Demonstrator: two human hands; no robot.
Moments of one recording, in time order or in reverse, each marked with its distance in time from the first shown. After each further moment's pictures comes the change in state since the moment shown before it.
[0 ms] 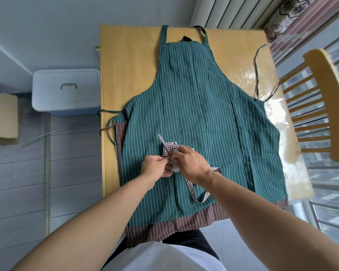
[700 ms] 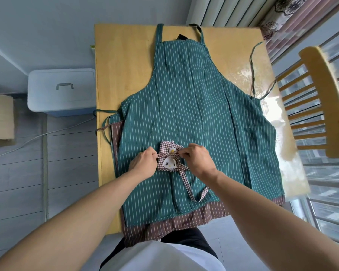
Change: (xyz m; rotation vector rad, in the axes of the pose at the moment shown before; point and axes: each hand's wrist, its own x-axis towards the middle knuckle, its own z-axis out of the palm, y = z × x) left_hand 0.024 -0.001 -0.024 0.899 0.008 0.331; right_hand -0.006 0.017 -0.007 0.146 0.105 0.287
